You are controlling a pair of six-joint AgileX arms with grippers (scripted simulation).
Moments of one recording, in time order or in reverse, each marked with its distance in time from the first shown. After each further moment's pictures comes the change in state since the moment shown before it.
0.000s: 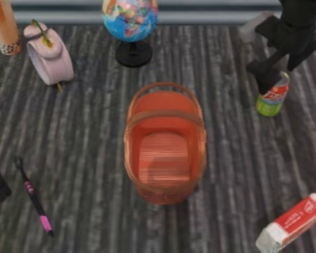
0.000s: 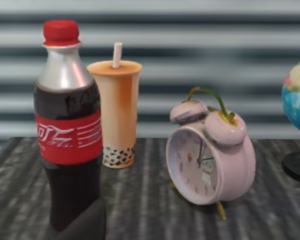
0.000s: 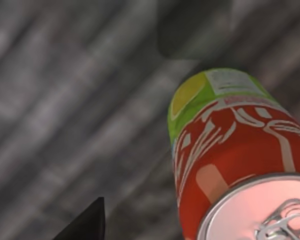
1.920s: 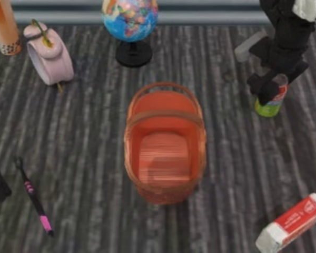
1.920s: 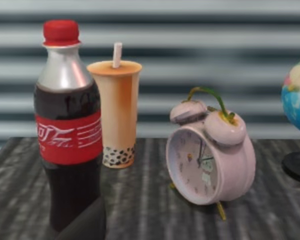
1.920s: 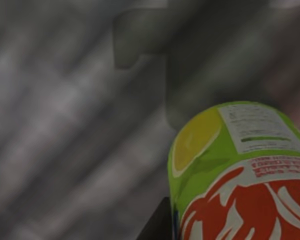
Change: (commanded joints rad) left arm 0.000 0.000 0.000 0.000 0.000 0.000; right arm 0.003 -0.019 -0.217 0.197 0.000 0.003
